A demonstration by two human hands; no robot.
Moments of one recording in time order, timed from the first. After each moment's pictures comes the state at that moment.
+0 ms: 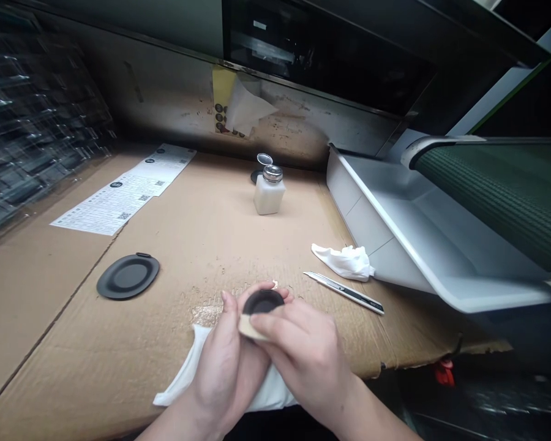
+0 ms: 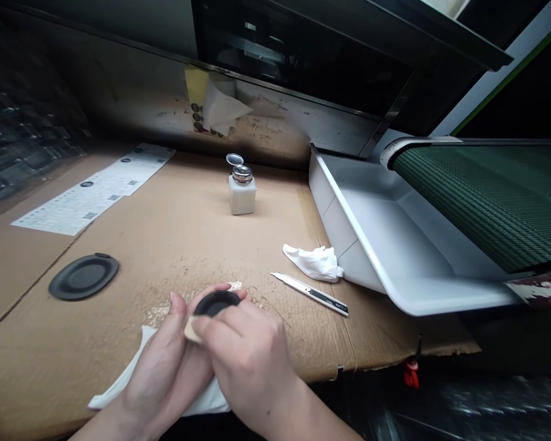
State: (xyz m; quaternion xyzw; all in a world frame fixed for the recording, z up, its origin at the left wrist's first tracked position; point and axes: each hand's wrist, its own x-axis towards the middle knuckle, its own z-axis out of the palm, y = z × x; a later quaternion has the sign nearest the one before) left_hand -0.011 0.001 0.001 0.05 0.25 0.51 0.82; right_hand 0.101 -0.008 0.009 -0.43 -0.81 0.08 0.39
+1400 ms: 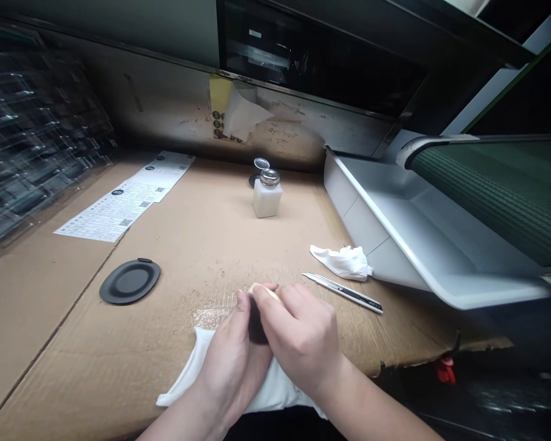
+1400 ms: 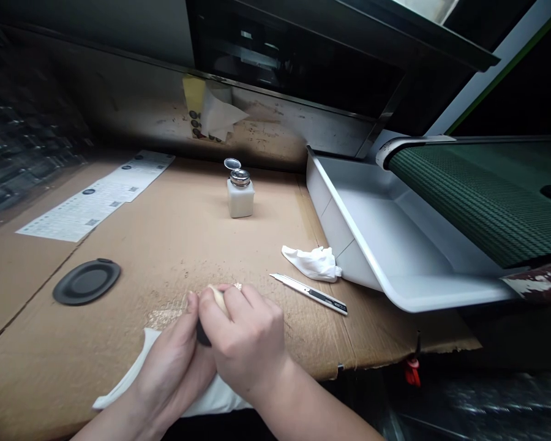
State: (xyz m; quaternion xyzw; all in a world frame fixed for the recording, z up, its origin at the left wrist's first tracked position) left_hand -0.007 0.003 0.000 0.07 0.29 0.51 0.80; right_hand 0.089 0.008 0.006 -0.49 -0.79 -0.13 0.36
